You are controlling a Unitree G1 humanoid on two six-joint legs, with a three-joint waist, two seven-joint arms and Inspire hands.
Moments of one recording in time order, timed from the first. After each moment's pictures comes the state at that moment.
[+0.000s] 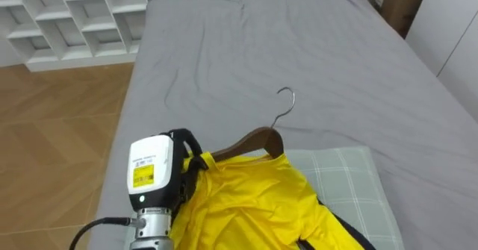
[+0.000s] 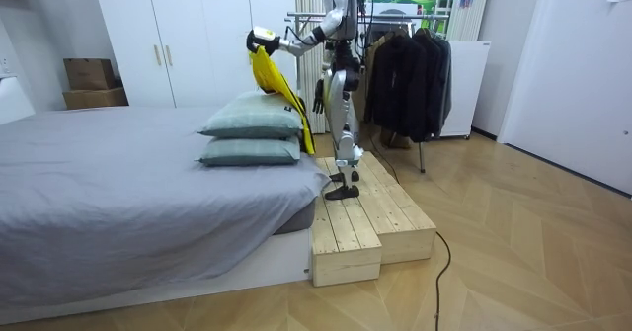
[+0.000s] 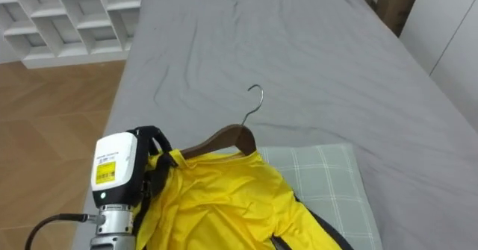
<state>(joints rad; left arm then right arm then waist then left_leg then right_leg) -0.20 0.18 -0.21 0.61 0.95 -0.13 0.85 -0.09 -0.20 0.21 1.44 0.63 -0.02 0.10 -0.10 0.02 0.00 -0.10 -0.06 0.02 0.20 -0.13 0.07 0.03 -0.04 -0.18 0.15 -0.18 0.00</state>
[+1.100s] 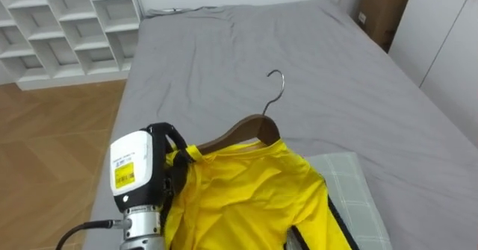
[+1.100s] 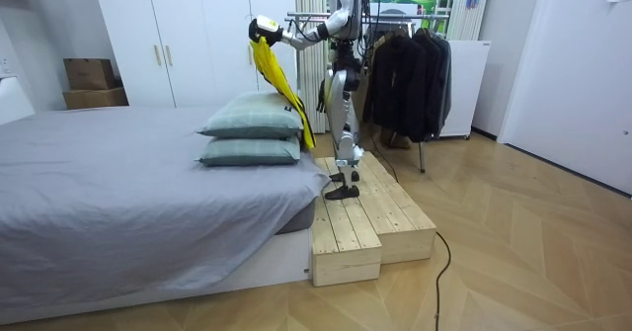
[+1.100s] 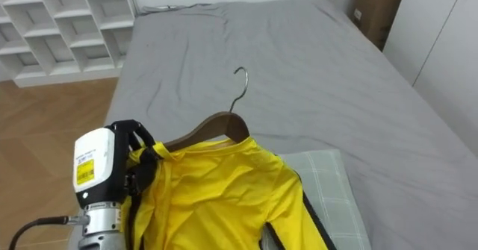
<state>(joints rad) -0.15 0.18 -0.19 0.46 0.75 -0.12 0.79 -0.05 -0.20 0.09 1.37 0.57 -0.02 0.09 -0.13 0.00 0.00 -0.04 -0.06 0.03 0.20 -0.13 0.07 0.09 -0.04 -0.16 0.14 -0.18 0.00</state>
